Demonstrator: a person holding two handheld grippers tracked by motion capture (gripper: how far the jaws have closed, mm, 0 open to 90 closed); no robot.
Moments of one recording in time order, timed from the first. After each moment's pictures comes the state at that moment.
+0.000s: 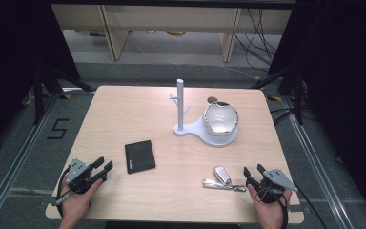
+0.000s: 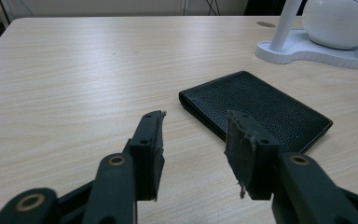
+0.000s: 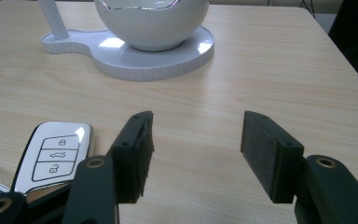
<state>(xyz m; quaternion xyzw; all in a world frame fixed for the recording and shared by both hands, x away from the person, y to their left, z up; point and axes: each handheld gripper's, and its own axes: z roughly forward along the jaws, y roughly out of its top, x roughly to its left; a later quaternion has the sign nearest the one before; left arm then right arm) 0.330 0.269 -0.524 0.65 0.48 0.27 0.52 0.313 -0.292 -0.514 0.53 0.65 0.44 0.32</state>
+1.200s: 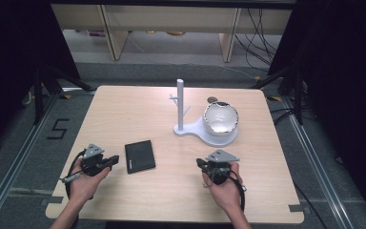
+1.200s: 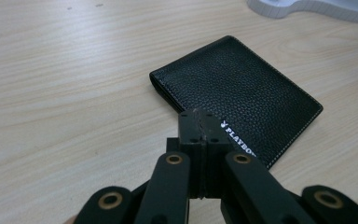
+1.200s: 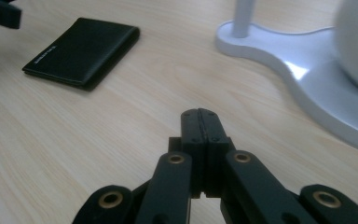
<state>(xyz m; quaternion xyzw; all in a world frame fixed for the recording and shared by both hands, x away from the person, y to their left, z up) 0.375 0.242 -0.495 0.74 0.50 0.18 0.41 0.357 -0.150 -0.478 0.41 0.79 0.42 0.18</state>
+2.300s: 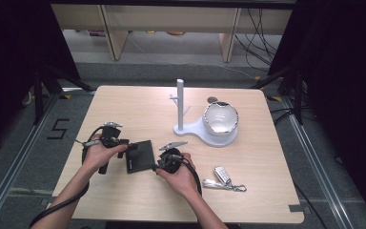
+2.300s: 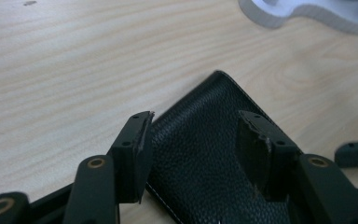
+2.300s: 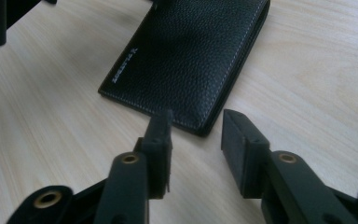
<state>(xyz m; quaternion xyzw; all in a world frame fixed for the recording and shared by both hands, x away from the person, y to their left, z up) 0.457 0.216 -0.485 0.79 0.49 0.07 0.37 0.400 -0.027 -0.500 0.42 0.82 0.39 0.01</state>
